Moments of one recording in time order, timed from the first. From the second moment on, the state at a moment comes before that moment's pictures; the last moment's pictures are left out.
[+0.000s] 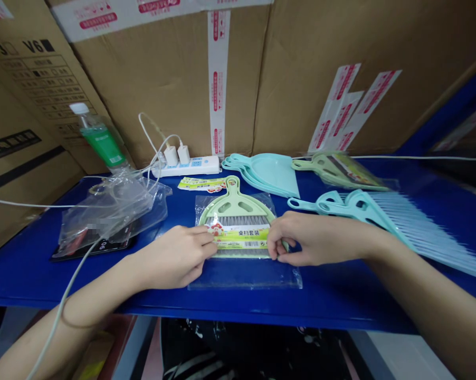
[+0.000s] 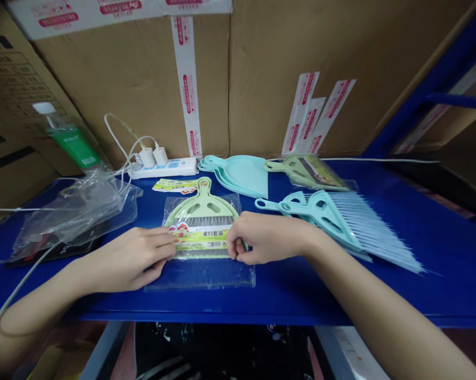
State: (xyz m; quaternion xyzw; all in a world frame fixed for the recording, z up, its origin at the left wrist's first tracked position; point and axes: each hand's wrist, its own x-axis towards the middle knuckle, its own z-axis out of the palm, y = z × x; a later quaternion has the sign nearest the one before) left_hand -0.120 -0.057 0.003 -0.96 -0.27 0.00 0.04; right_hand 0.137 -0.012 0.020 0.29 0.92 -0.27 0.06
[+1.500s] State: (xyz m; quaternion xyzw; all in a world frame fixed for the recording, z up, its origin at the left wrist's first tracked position) left_hand -0.122 -0.052 0.009 -0.95 -0.29 0.02 -0.07; right_hand 0.139 -0.010 0.022 0.37 0.90 -0.21 0.09
